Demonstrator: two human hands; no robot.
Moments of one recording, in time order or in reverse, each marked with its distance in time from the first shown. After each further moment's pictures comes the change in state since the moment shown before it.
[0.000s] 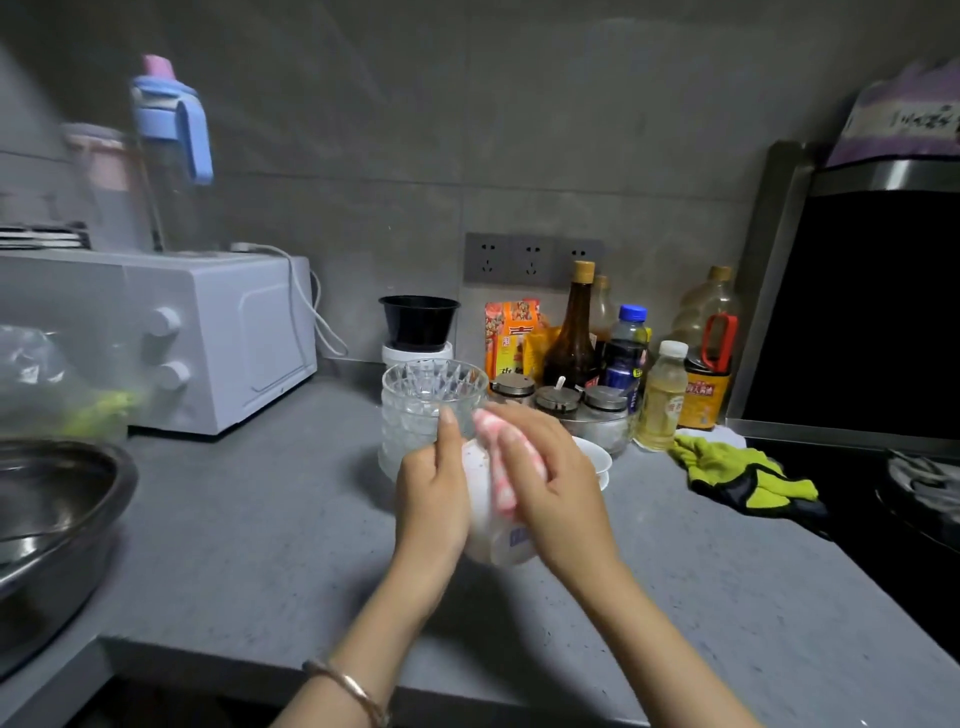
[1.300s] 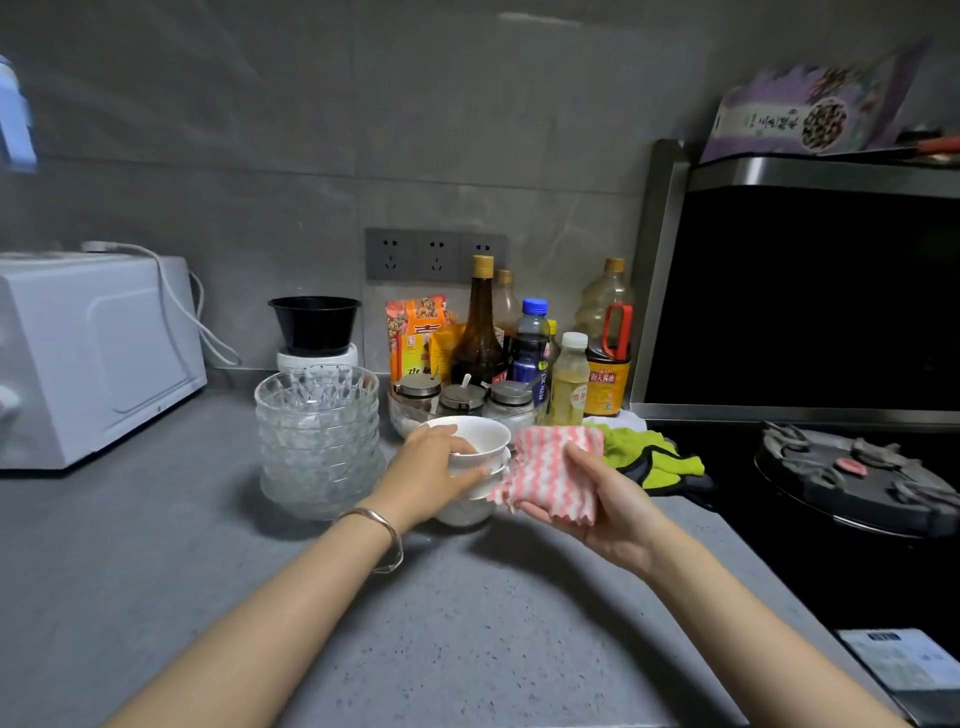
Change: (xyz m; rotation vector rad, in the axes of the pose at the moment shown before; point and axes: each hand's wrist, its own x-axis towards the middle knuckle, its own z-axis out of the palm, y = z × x) left_hand 0.050 -0.046 0.084 0.933 -0.653 0.386; right_hand 0.003 0.084 -0.128 0.939 0.115 1.089
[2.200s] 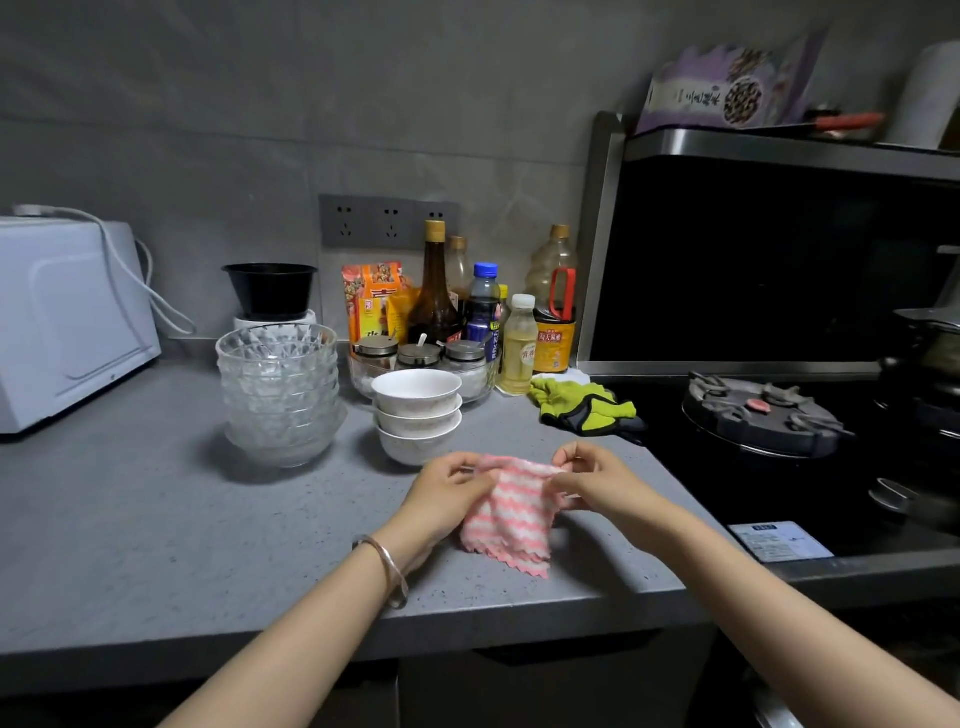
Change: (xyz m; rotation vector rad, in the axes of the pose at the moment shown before) left_hand -0.079 0.062 0.055 -0.973 -0.156 -0.342; right_hand -0.051 0.017 -0.059 -0.841 0.113 -0.253
